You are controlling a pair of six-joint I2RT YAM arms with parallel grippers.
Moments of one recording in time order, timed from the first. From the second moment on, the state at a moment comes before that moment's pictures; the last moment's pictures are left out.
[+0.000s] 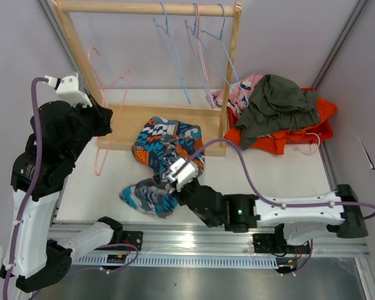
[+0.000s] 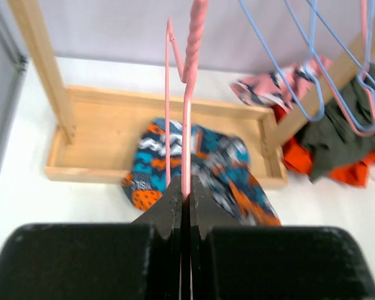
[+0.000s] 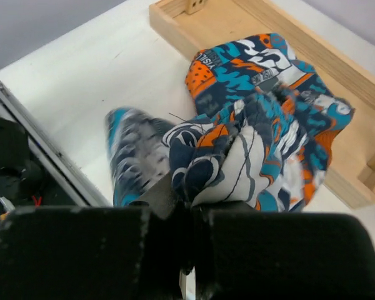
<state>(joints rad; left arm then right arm) -0.41 1.00 1.73 -0.97 -0.25 -0.29 1.52 1.33 1.11 0.01 0.76 0.08</state>
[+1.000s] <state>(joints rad) -0.41 0.93 1.35 -0.70 -0.30 -0.25 0.38 1.58 2.34 -0.20 0.59 -0.23</state>
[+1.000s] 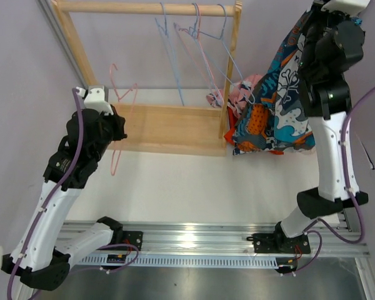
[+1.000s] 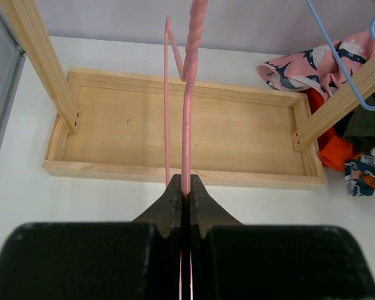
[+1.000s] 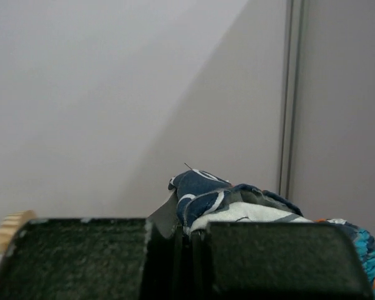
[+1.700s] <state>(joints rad) -0.41 1.01 1.35 -0.65 -0.27 -0.25 0.01 1.76 1.81 0.15 0.35 0.14</state>
